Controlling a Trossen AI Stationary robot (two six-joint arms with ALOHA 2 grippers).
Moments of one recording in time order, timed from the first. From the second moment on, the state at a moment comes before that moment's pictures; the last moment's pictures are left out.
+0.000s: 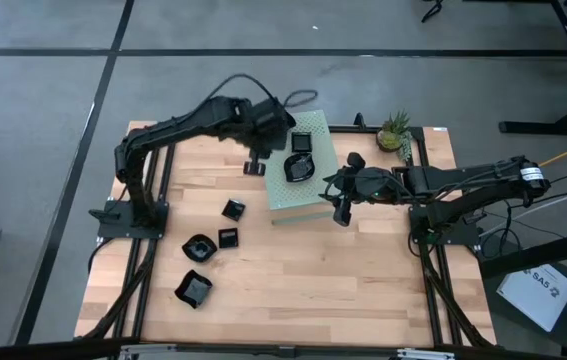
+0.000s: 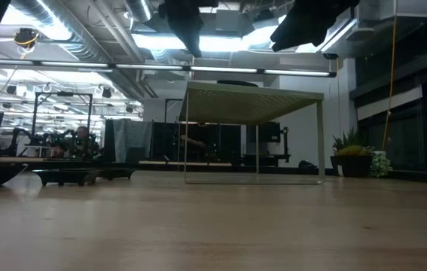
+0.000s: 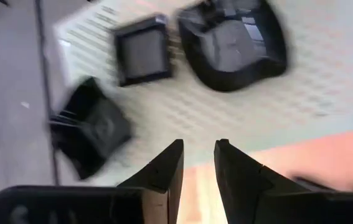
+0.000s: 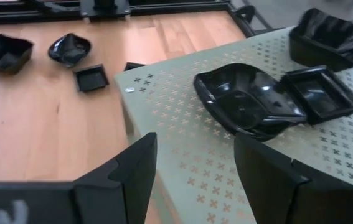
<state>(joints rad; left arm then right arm) 0.30 1.80 2.00 -1.28 -0.15 0.48 0.07 1.17 0.99 -0.39 0.36 0.11</state>
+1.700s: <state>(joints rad) -0.53 1.81 2.00 -1.57 -0.18 -1.22 0.08 1.17 0.99 -0.52 0.21 0.03</state>
